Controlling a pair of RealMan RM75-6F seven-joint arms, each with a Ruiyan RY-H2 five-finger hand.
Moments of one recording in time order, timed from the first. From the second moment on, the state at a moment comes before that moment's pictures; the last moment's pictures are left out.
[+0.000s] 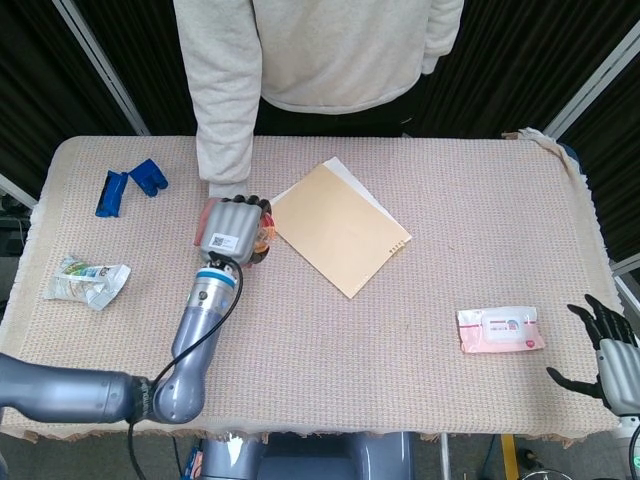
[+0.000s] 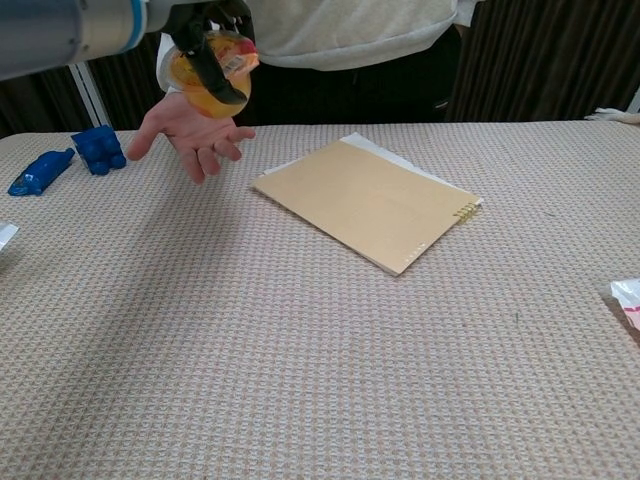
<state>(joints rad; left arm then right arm) -1.07 -1.47 -0.42 -1.92 0.43 1.39 0.99 0.04 -1.01 0.06 -1.71 -1.38 1.39 0.14</state>
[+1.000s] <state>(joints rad) -0.60 -1.37 0.17 -1.87 1.12 1.29 0.63 0.02 -1.01 0.07 -1.75 -1.36 1.41 0.13</state>
